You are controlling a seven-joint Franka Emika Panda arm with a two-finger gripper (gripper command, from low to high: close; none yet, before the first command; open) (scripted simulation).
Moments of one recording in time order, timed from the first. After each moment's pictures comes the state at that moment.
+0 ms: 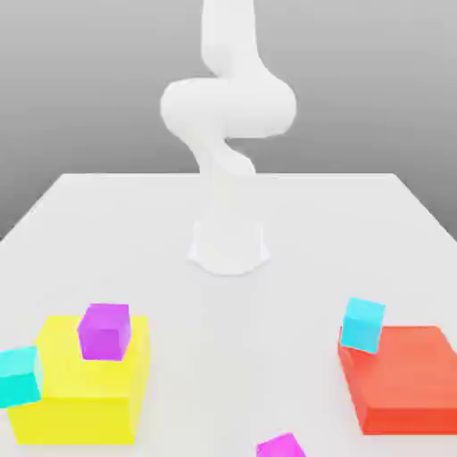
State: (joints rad) arm 0.01 -0.71 0.00 -2.30 0.00 2.33 0.78
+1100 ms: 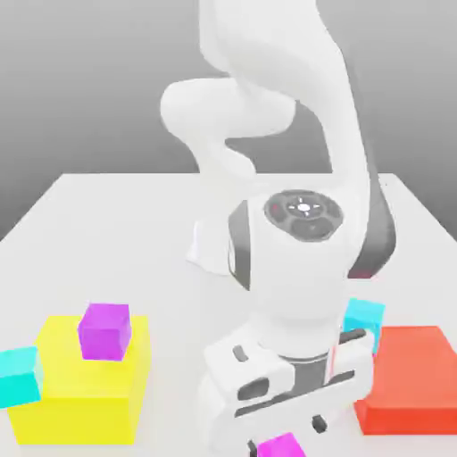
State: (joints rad) arm 0.12 0.49 0.01 -2.27 -0.01 2.76 0.52
